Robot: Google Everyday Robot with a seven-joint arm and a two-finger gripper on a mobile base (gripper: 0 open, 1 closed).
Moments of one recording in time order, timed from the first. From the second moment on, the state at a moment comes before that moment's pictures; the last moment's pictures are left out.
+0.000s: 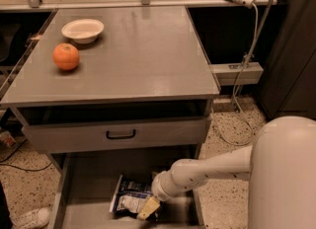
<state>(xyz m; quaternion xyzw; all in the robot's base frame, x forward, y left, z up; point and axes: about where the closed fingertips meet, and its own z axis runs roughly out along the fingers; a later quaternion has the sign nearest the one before) 0.472 0.037 0.380 -0.55 0.77 0.22 0.22</state>
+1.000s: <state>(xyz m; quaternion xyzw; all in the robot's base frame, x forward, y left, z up) 0.462 0.034 0.357 -0.54 0.79 0.23 0.20</state>
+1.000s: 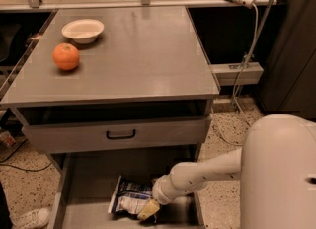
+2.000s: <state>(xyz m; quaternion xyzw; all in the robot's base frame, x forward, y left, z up) 0.462 0.034 0.357 -0.54 0.79 0.23 0.20</state>
